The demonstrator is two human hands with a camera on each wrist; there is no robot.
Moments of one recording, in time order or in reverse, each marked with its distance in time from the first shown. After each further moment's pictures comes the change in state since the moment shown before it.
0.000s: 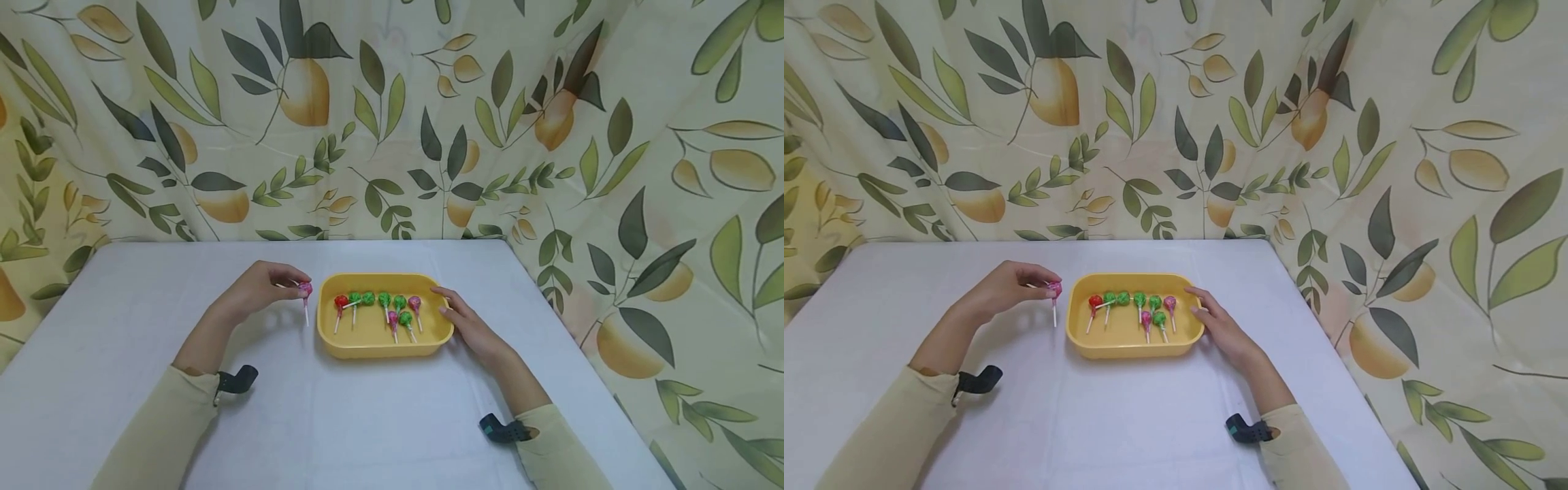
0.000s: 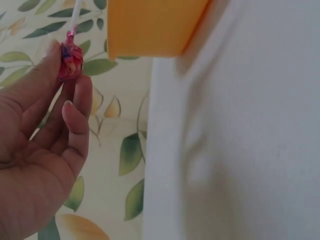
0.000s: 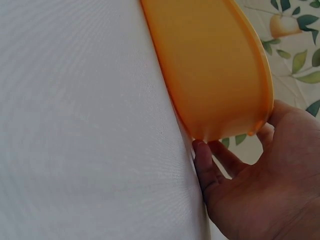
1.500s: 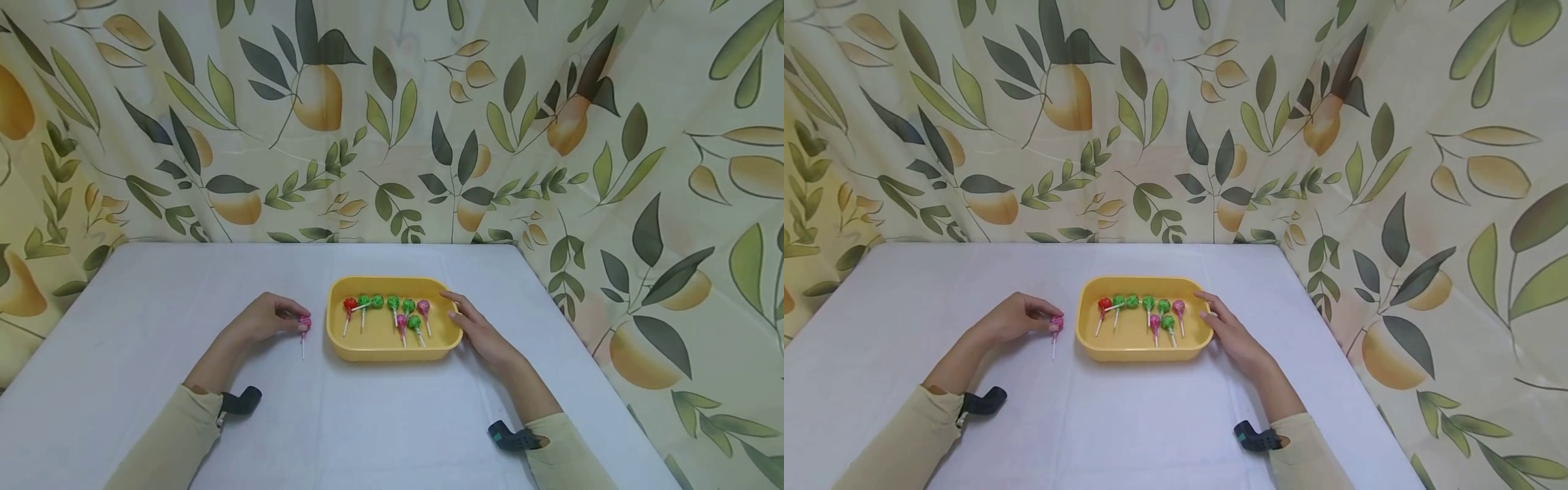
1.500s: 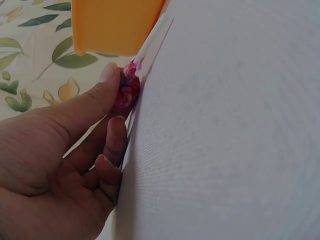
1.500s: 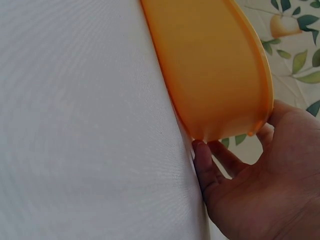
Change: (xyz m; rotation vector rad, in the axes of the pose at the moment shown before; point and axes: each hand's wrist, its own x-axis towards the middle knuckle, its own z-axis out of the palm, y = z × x) left_hand -0.013 -0.050 0.026 0.091 0.022 -0.152; right_hand 0.001 -0.002 0.003 -0.022 0.003 0.016
